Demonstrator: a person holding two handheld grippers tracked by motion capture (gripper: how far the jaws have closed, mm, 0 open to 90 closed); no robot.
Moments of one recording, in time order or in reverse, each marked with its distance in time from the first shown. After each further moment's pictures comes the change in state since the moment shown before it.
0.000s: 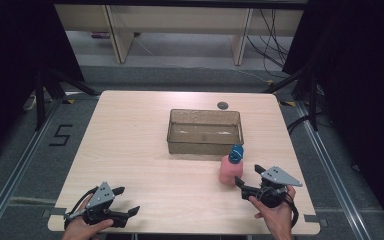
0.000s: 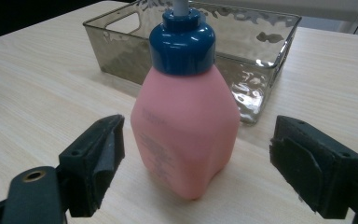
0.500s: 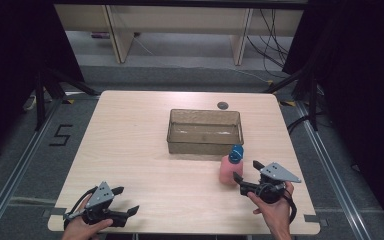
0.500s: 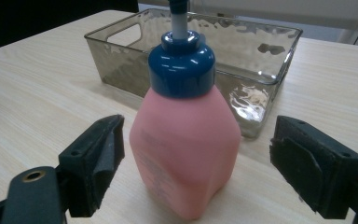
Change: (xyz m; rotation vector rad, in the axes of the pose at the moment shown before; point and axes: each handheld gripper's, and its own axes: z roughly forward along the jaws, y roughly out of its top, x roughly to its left) left arm 0.001 -0.001 -0.001 0.001 0.010 -0.004; right arm -0.002 0.007 0.007 -0.035 0.007 -0.005
